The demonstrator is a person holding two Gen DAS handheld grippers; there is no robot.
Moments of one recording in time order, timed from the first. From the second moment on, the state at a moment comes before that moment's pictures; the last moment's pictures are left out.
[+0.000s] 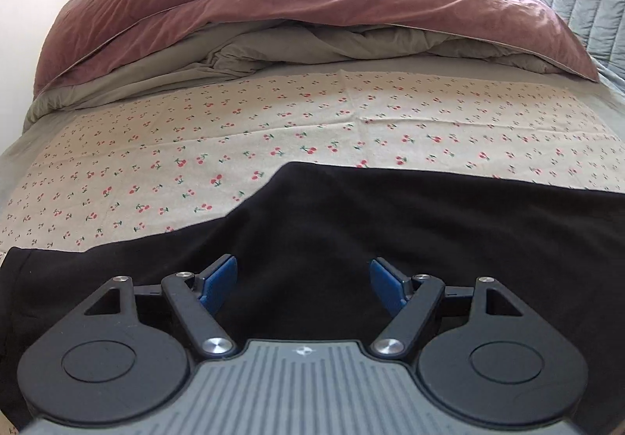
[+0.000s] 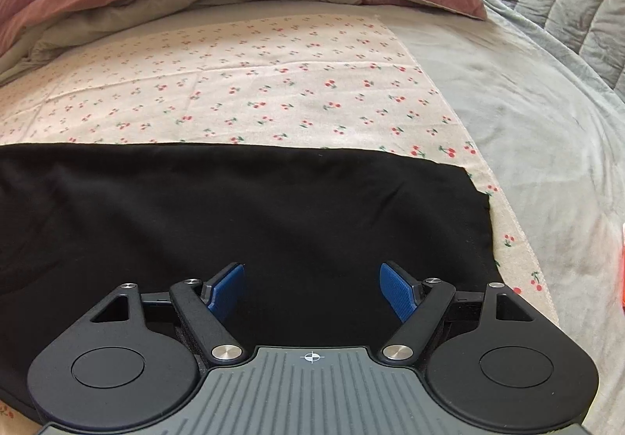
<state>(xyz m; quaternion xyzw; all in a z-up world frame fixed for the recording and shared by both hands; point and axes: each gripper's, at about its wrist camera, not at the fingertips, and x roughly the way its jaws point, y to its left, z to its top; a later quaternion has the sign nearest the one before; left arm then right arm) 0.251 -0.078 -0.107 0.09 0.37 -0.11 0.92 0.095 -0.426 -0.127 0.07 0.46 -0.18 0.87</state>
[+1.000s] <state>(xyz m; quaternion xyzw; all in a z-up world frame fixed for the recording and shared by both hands) 0.198 -0.068 -0.151 0.09 0.41 -0.17 0.89 0.066 -0.458 -0.121 0.14 0.42 -0.25 0.86</state>
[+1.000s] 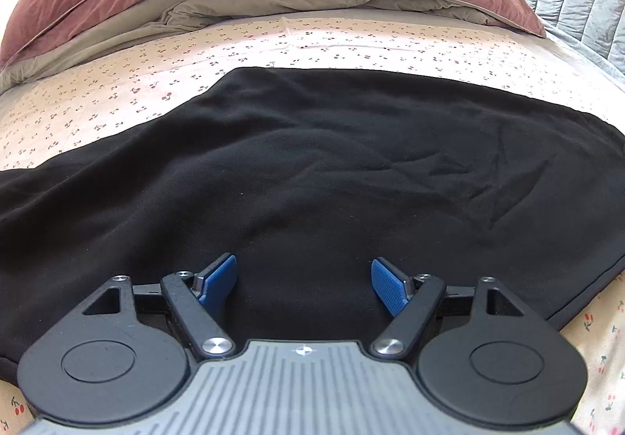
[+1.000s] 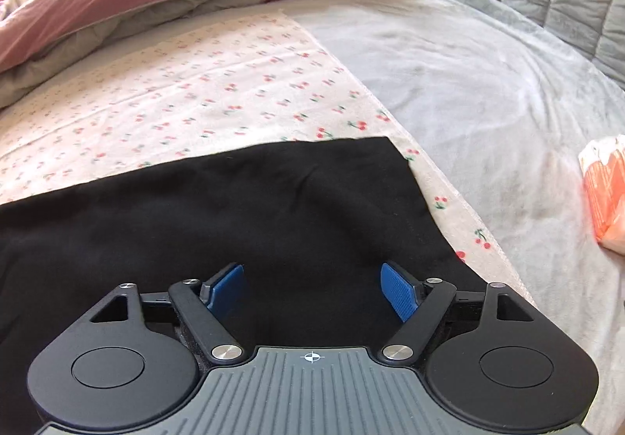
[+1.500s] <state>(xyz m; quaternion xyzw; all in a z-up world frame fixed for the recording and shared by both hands) 0.181 -0.072 -0.155 0.10 0.41 -0.19 0.89 0.025 -0.432 -0.142 0.04 0.49 -0.22 0.84</state>
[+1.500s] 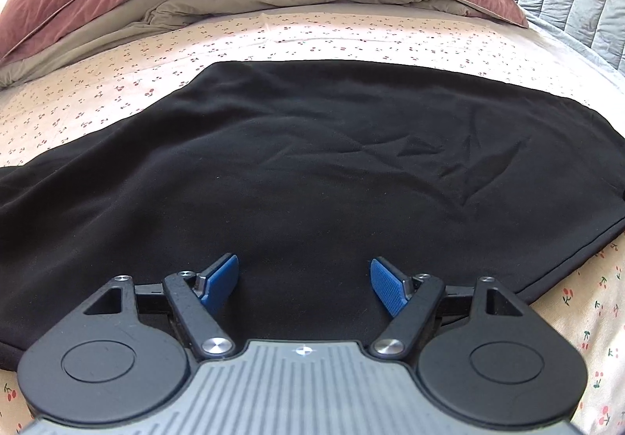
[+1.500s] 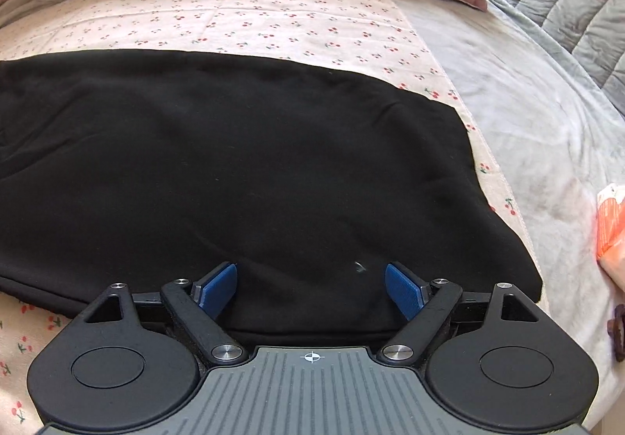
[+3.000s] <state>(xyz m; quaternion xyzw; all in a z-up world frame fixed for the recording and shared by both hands) 0.181 -0.078 -0.153 0.11 0.42 -0.19 0.88 -0.048 -0.463 -0.068 0.20 0.18 -0.32 0.91</state>
